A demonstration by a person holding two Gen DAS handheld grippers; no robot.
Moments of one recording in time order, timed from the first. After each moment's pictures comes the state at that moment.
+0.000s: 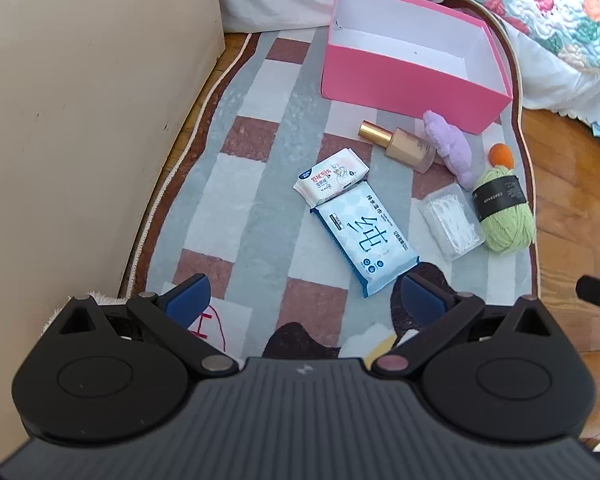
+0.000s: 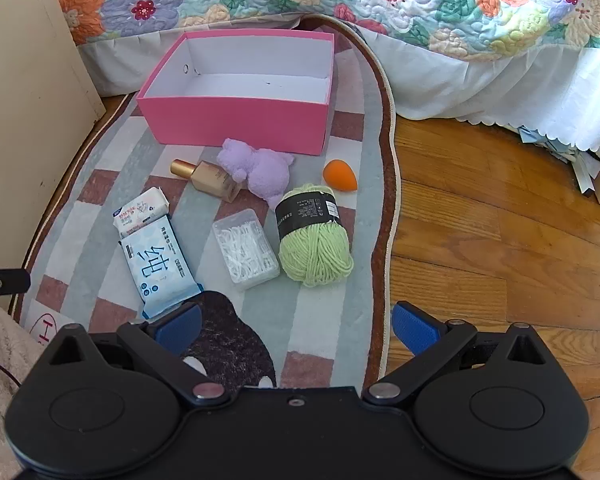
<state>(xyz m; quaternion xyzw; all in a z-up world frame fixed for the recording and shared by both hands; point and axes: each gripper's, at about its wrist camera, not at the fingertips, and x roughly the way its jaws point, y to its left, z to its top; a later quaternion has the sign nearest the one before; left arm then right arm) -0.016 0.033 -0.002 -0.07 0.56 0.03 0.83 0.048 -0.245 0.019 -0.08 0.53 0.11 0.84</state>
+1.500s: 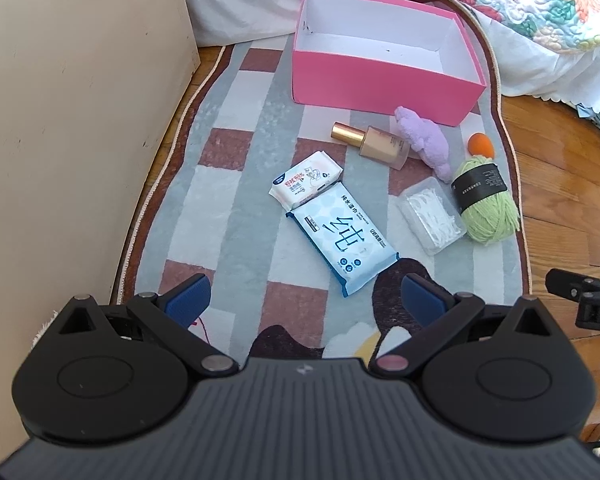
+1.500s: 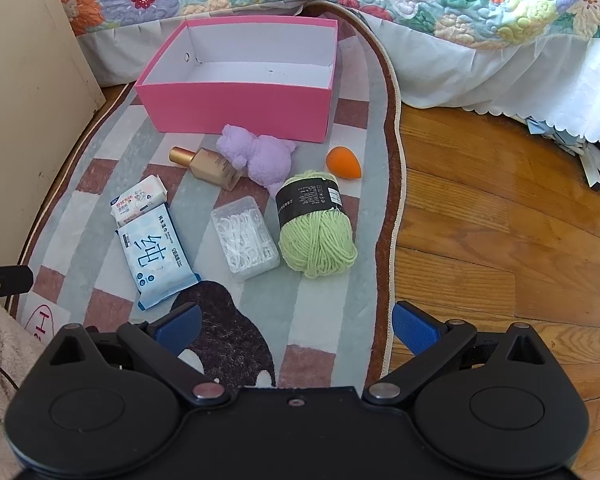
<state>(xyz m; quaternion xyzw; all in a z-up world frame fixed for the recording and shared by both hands) -0.020 0.005 0.006 -0.05 0.54 0.02 0.84 0.049 -0.249 0.005 -0.08 0.54 0.11 0.83</state>
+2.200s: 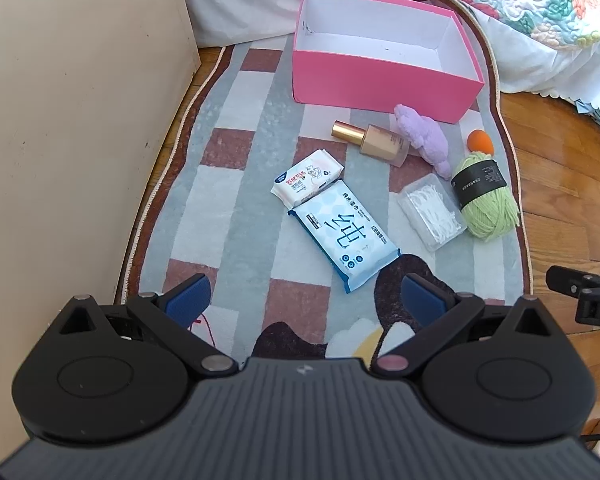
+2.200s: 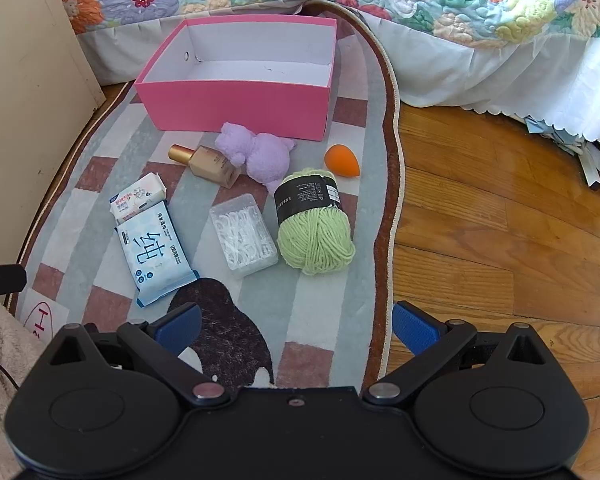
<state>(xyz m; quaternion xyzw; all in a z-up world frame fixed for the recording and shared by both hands) -0.024 0.006 0.009 -0.04 0.55 0.03 0.84 0.047 -0.251 0.004 -0.08 0.54 0.11 0.83</state>
